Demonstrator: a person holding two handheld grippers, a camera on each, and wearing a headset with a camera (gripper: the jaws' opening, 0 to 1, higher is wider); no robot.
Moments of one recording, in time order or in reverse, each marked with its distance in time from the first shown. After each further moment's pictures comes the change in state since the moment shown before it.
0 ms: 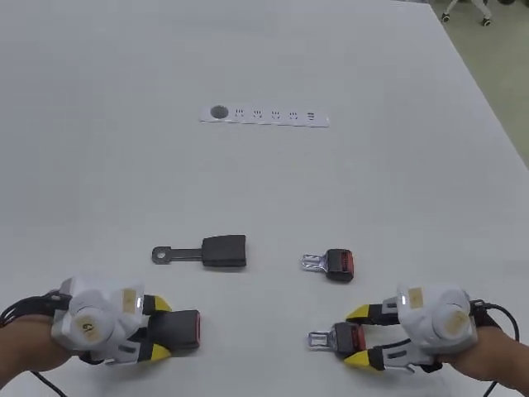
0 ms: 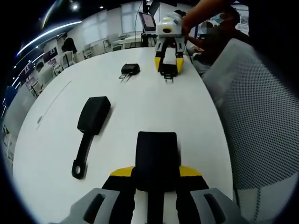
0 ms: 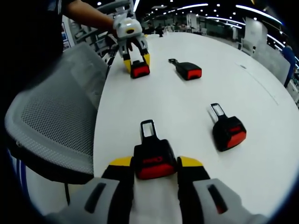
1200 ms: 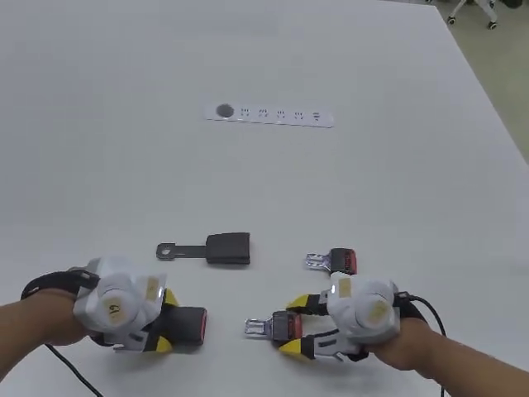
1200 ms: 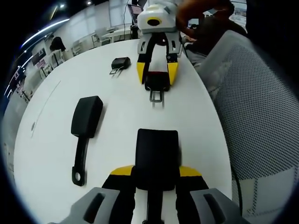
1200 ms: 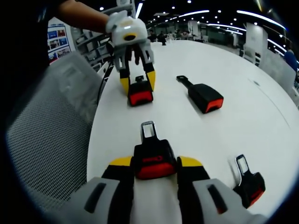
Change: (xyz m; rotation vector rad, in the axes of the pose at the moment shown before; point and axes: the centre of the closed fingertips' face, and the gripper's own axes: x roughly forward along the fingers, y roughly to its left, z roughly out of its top) left arm 0.002 0.000 0.002 0.054 0.096 -0.063; right arm 0.069 0.007 0.087 -0.007 -0.071 0.011
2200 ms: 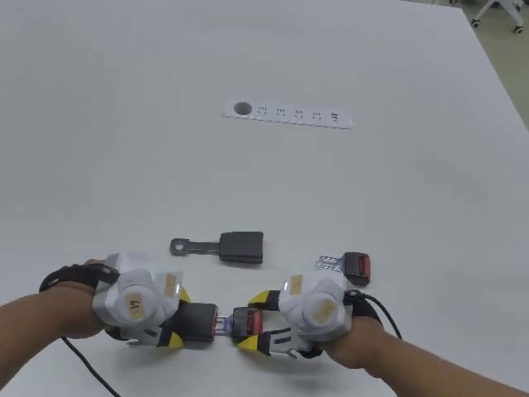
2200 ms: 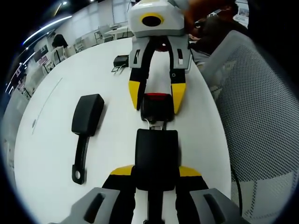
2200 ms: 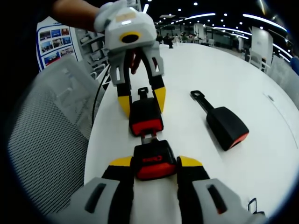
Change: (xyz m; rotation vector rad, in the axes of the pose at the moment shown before) left arm 0.001 -0.001 0.000 -0.017 0.019 0.020; right arm 0.049 0.014 0.048 -0.036 -0.026 0.022
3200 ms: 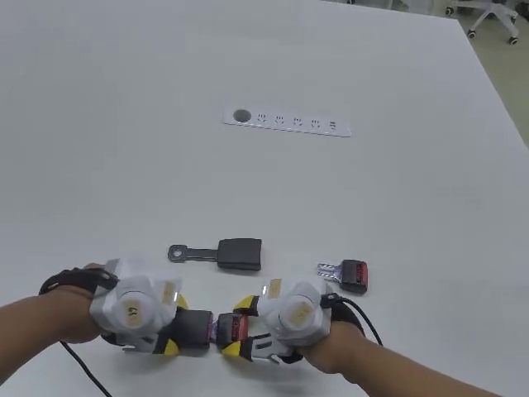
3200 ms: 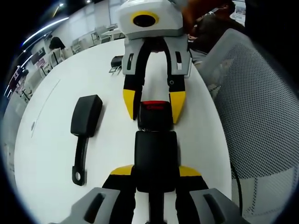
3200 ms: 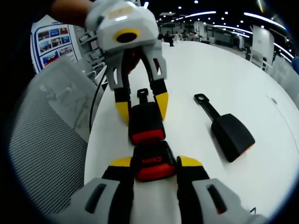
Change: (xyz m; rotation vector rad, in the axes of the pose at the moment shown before) left arm 0.000 0.002 -0.002 0.018 0.002 -0.015; right arm 0.012 0.002 0.012 -0.002 0.014 0.008
